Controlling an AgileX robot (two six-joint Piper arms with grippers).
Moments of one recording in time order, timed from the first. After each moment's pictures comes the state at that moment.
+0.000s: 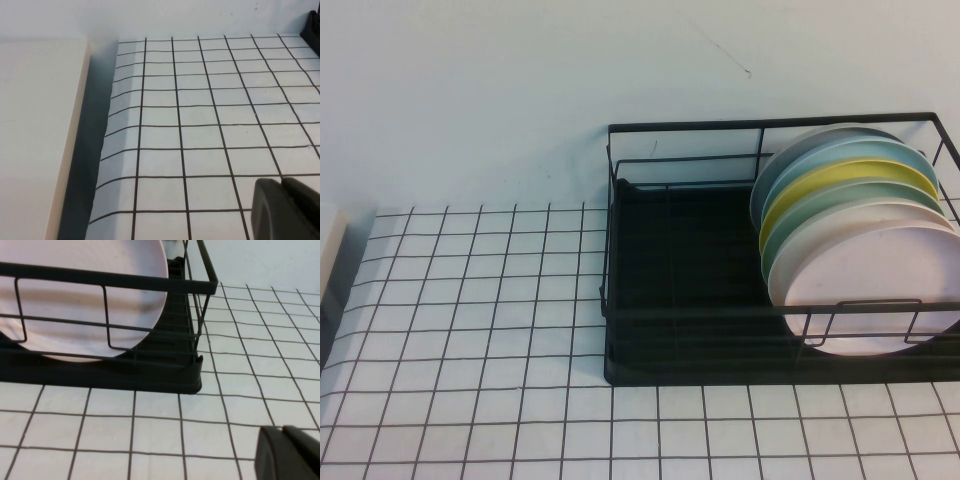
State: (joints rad) right arm -0.04 -0.01 0.02 0.01 0.41 -0.12; left arm 0.04 -0.01 0.02 -0.12 0.37 0.05
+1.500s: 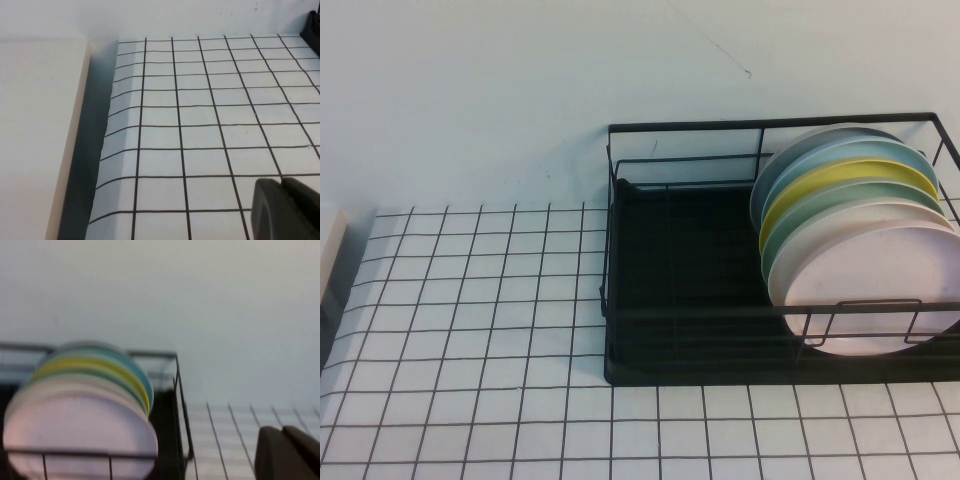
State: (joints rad) right arm -0.04 0.20 -0.44 0.05 0.41 -0.11; left arm 0.04 -0.01 0.02 -0.12 0.37 0.05
